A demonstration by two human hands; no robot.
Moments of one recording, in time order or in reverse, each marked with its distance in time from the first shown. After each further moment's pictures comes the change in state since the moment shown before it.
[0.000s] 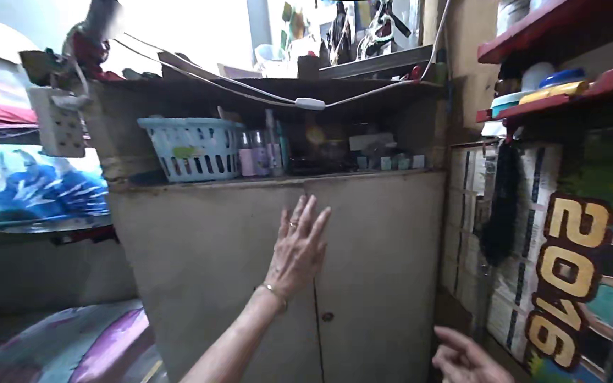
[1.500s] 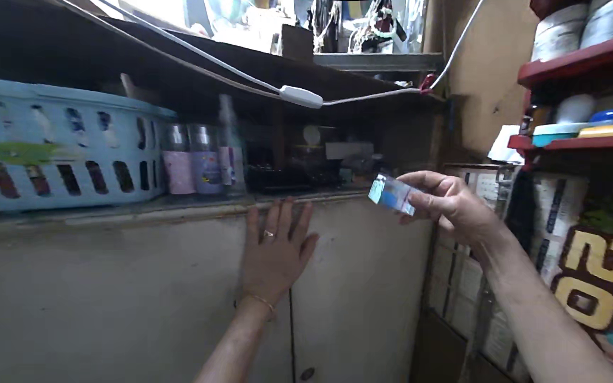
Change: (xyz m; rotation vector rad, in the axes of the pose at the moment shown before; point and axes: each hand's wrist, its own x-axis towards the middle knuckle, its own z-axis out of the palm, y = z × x) left_hand 0.037 -0.082 0.094 0.220 0.169 -0.037; right_hand 0.274 -0.142 0.029 -0.168 -0.186 -0.196
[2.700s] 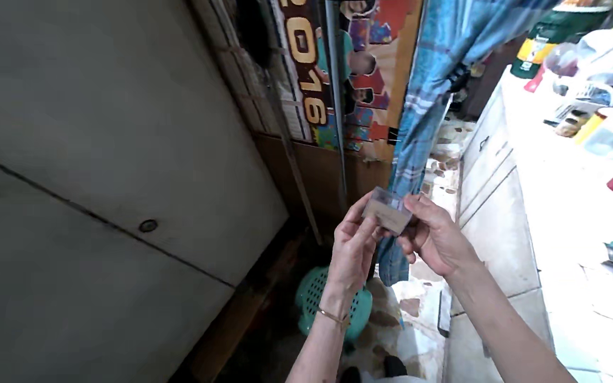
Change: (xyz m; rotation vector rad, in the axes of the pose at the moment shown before) left_hand -0.188 0.363 -0.284 -2.706 -1.018 -0.924; right_hand -0.495 -0.087 0.093 0.361 1.043 0.686
